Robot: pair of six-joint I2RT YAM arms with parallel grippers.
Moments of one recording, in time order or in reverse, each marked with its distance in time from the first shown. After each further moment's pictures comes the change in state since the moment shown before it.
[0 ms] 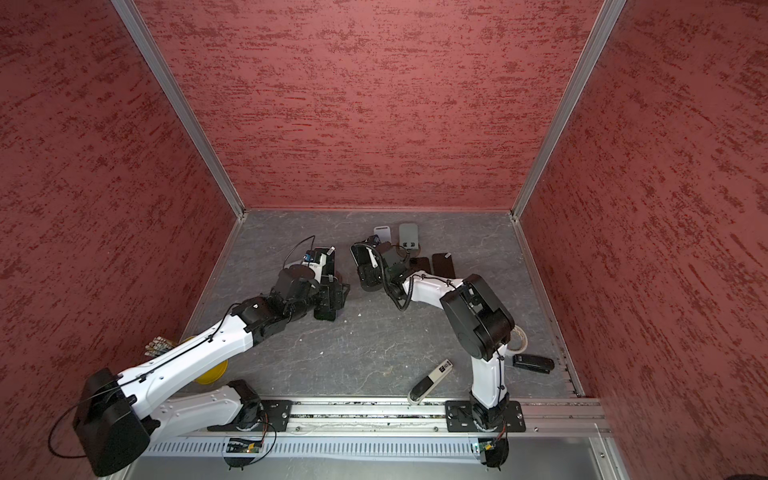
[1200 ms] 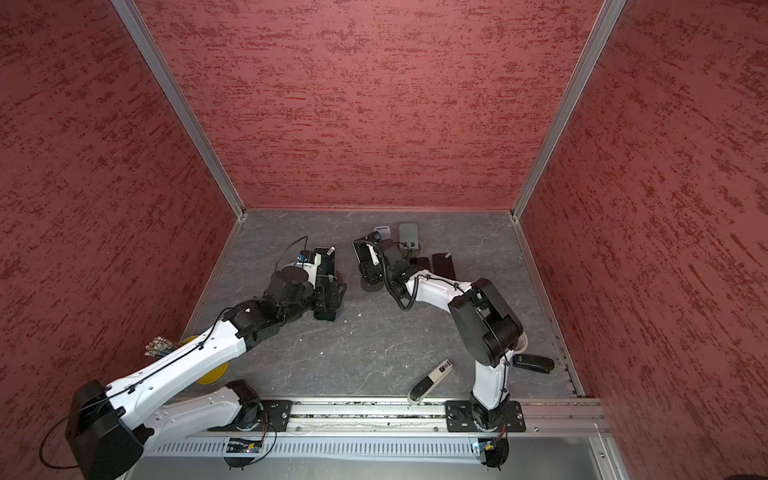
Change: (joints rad) left arm 0.005 -0.060 -0.014 -0.010 -0.007 0.000; right arm 0.001 -0.079 0.000 -0.045 0.000 -0.015
